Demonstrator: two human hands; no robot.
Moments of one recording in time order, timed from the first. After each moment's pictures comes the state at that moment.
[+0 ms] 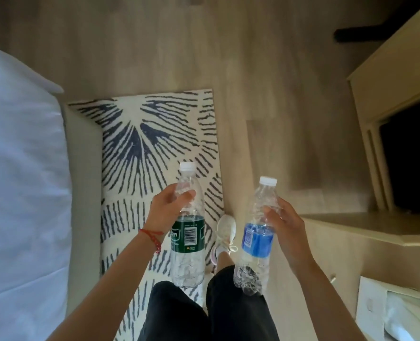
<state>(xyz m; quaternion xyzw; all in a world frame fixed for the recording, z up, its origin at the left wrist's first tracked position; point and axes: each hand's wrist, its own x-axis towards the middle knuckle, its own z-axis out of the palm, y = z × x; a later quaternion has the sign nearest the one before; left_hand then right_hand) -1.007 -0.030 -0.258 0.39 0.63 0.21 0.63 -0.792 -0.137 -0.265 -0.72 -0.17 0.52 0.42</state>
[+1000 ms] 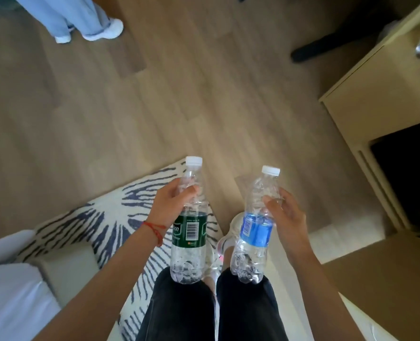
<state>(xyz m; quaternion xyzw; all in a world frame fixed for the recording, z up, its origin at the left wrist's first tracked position) -0.821 0.376 -0.266 0.56 0.55 0.06 0.62 -0.661 0.212 -0.272 -0.74 -0.02 0.42 0.52</state>
